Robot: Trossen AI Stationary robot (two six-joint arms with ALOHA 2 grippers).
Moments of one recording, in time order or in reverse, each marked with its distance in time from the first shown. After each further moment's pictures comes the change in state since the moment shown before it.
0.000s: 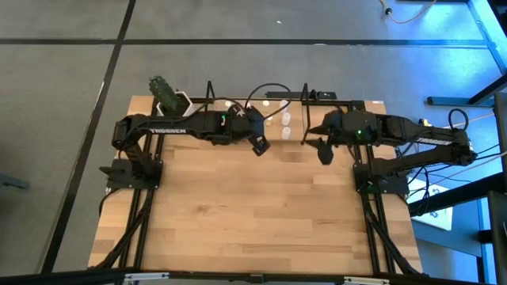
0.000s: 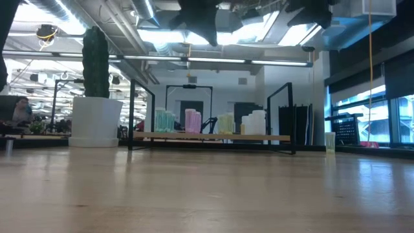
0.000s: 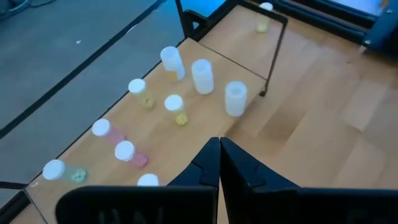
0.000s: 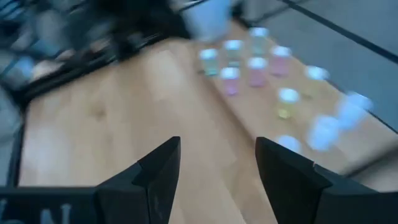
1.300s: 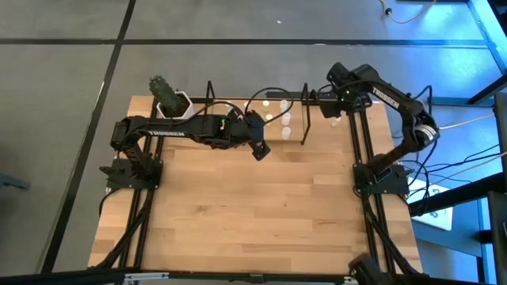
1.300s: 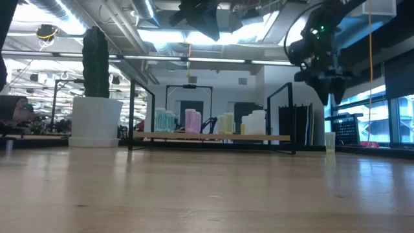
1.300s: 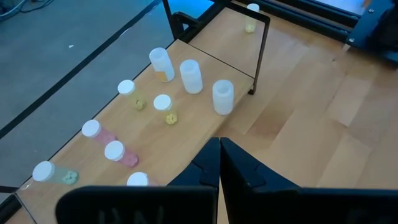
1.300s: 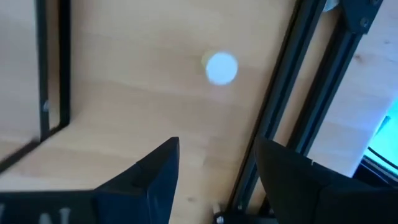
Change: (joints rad) left arm -0.036 -0.006 0.000 0.006 -0.003 -0.002; right arm -0.921 0.571 0.206 -0.640 -0.105 -0.013
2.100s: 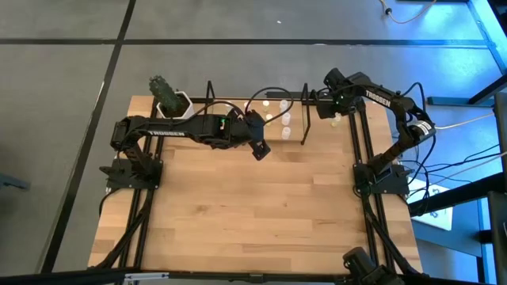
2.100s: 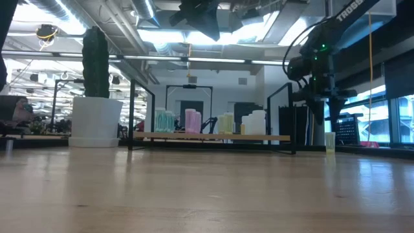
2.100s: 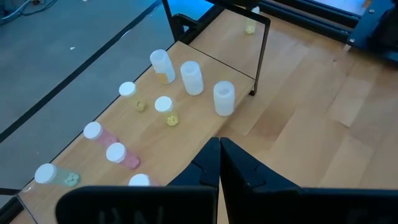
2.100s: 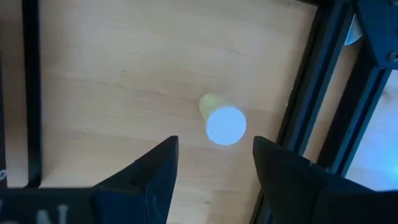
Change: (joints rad) left arm 0.002 0.000 0.000 0.004 -0.003 0.011; right arm -0.036 0.055 -0.157 0.282 0.041 0.003
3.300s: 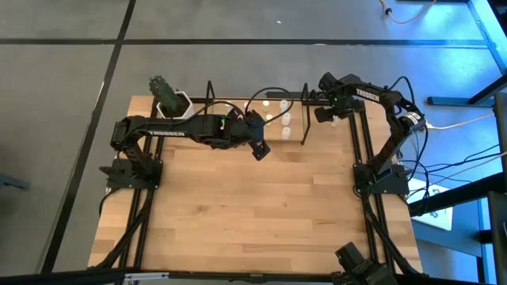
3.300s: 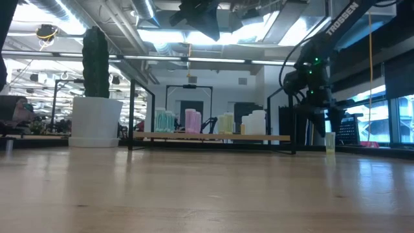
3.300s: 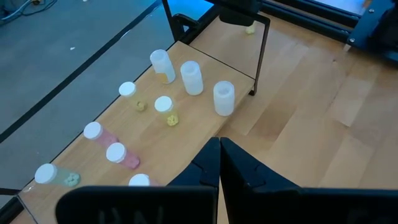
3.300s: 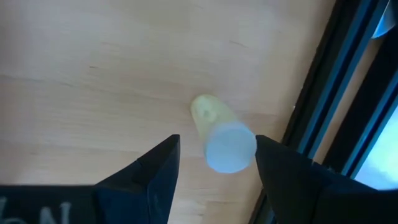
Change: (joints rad) left arm 0.000 0.000 0.000 -0.001 0.000 0.001; right arm -0.001 0.132 0.000 0.018 0.039 -0.007
